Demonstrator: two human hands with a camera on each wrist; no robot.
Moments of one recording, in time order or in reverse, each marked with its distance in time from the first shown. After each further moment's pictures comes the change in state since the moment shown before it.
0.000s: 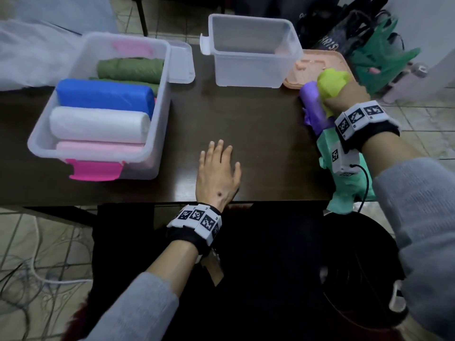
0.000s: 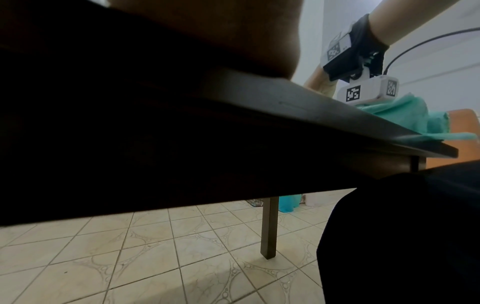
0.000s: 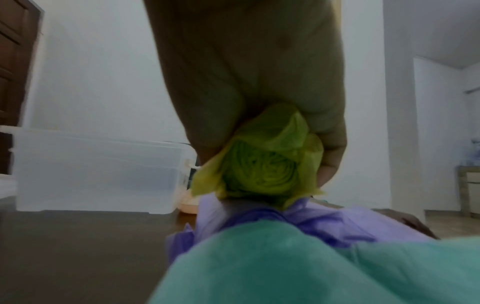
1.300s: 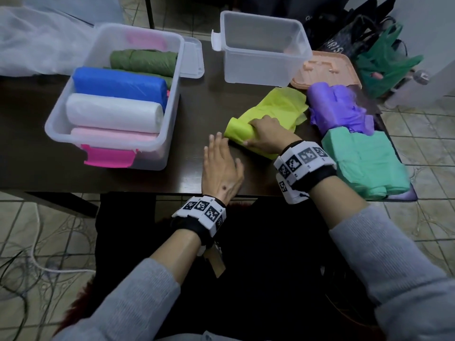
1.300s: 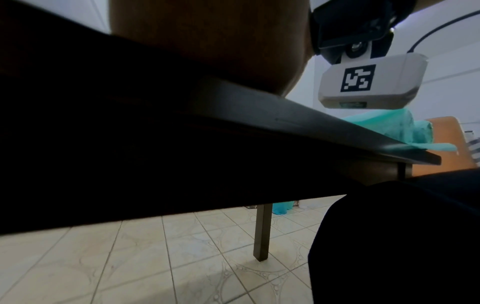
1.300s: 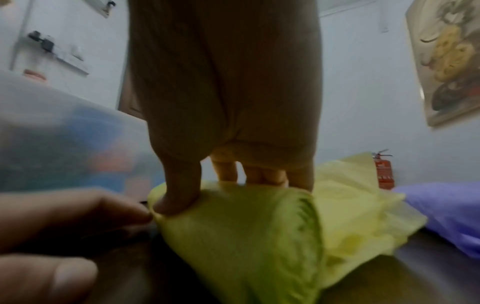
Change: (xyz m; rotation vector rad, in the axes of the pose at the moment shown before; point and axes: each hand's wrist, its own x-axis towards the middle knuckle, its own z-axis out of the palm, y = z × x) left_hand -0.003 -0.003 0.002 -0.162 0.060 -0.057; right_hand -0.127 -0.074 0.066 -0.223 -0.370 -0.667
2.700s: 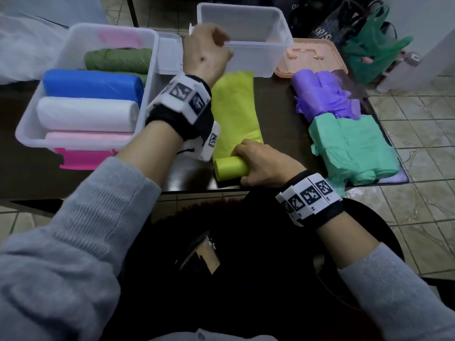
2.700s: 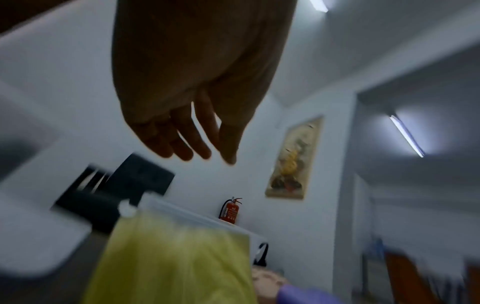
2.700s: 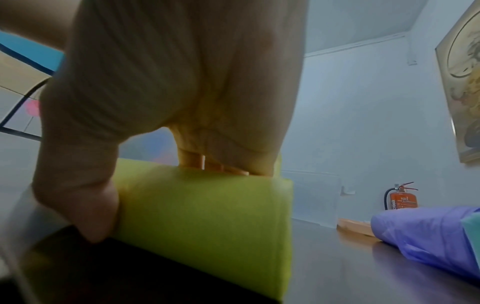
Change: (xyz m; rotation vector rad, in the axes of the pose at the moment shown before) left_hand 0.138 0.079 -0.105 -0.306 0.111 -0.035; right_hand -0.069 0.014 0.026 0.021 -0.052 -0.262
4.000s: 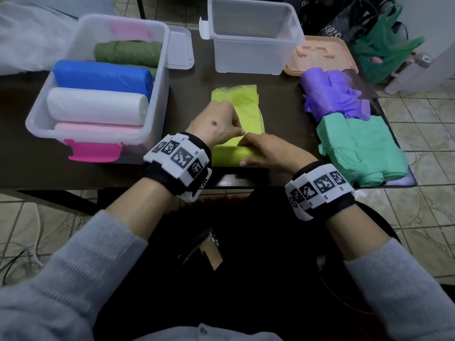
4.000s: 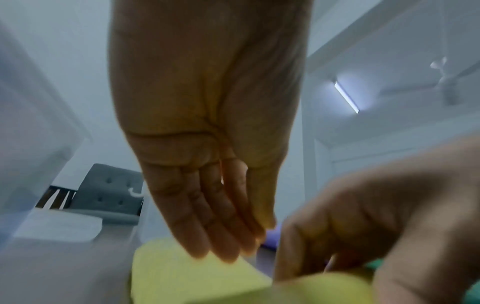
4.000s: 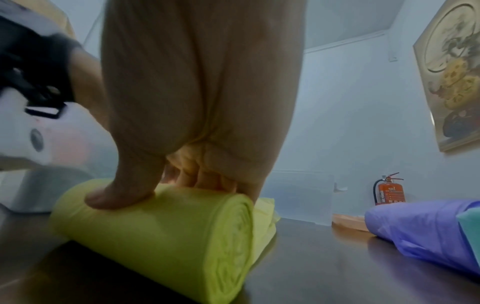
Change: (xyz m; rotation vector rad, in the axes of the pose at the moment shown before) left_hand -0.077 -0.040 0.003 0.346 -0.535 -0.004; right_hand 0.018 0.018 -0.002 0.197 0.015 -0.021
